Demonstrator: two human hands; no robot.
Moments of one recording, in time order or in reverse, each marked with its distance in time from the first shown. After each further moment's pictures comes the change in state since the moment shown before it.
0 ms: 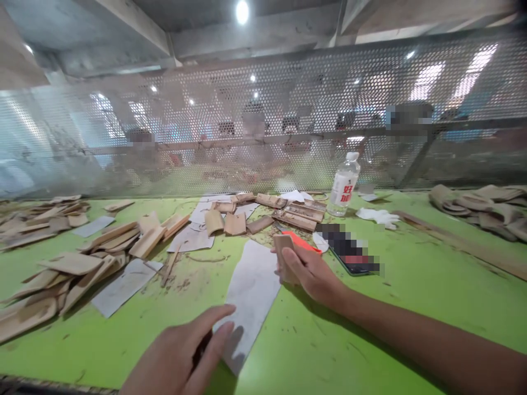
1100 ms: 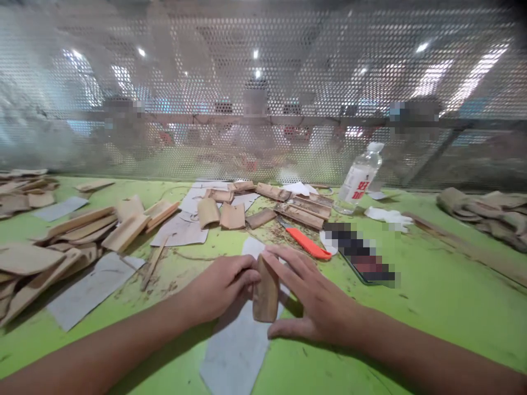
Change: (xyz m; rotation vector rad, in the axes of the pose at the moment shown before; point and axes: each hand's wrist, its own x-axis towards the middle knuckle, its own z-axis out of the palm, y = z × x) left_hand 0.130 -0.013 0.017 -0.266 -0.215 0.296; right_hand -0.010 0.000 0.001 -0.813 -0.249 -0.452
